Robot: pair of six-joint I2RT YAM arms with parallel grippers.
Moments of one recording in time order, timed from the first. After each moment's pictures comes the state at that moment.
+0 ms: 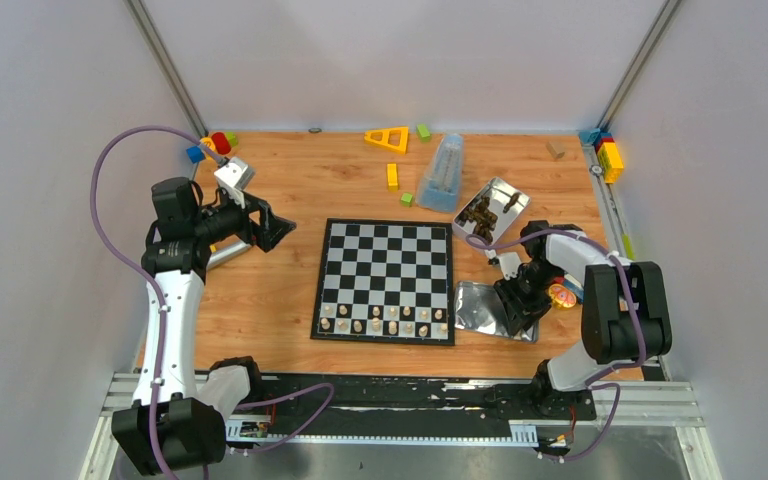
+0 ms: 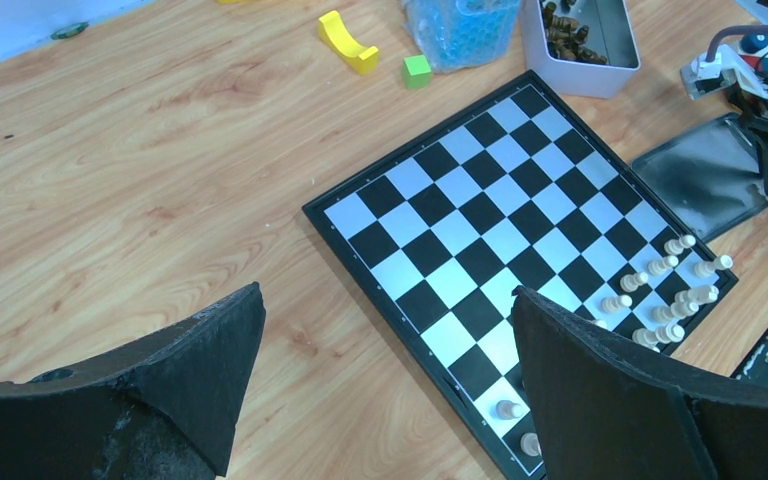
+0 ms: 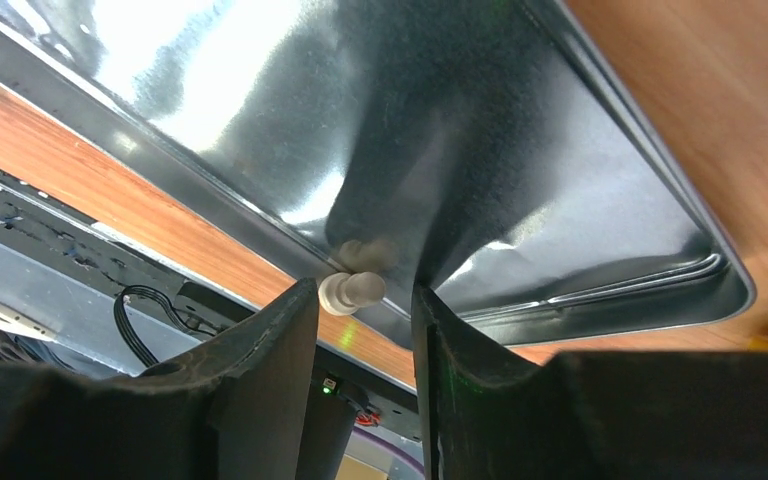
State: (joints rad) left arm 0.19 0.99 0.98 -0.50 0.89 0.28; right arm 0.06 1.56 0.84 -1.04 -0.26 -0.47
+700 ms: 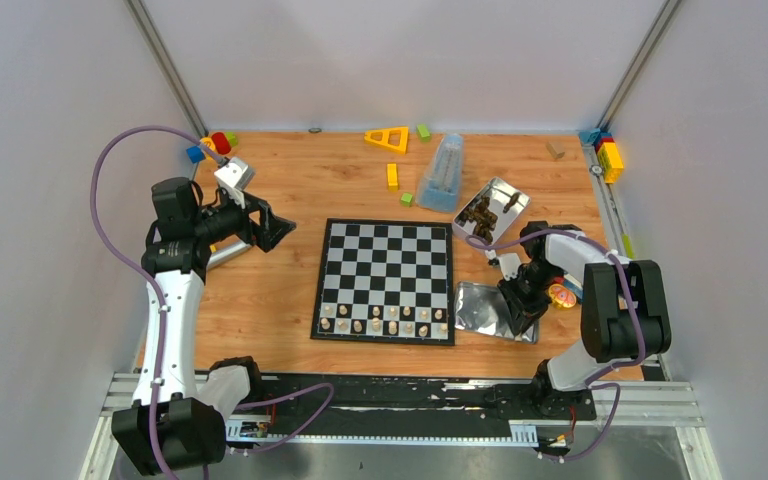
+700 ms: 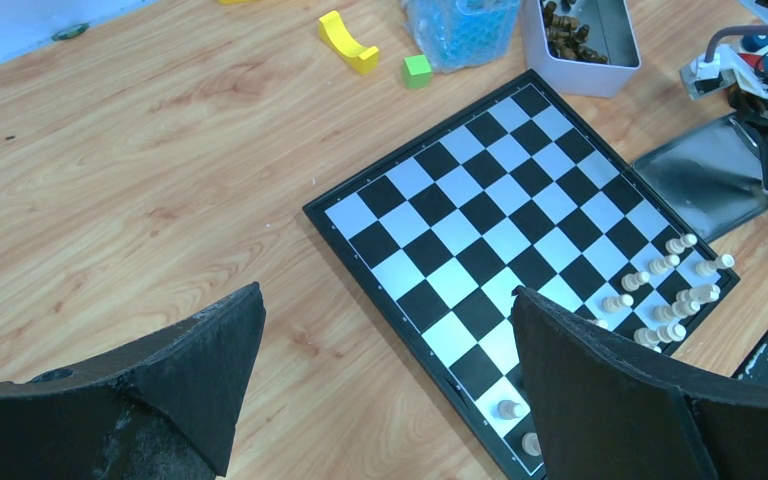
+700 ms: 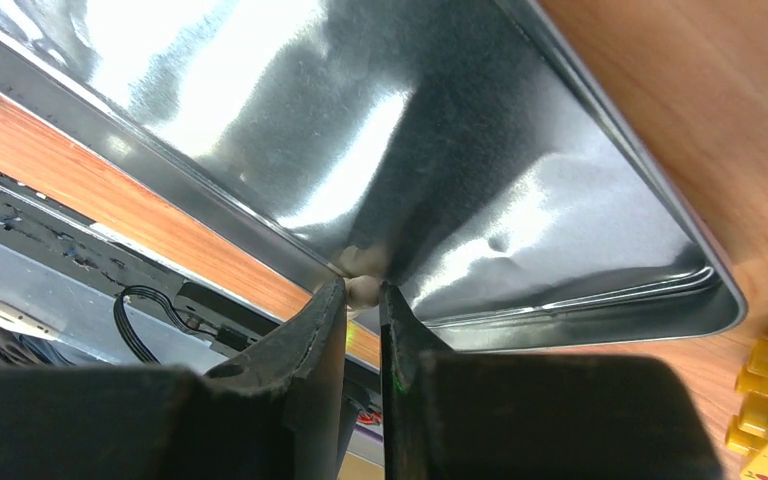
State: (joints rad) left arm 0.19 0.99 0.98 -0.50 0.89 0.28; right arm 0.06 1.57 0.83 -1.03 -0.25 -0.46
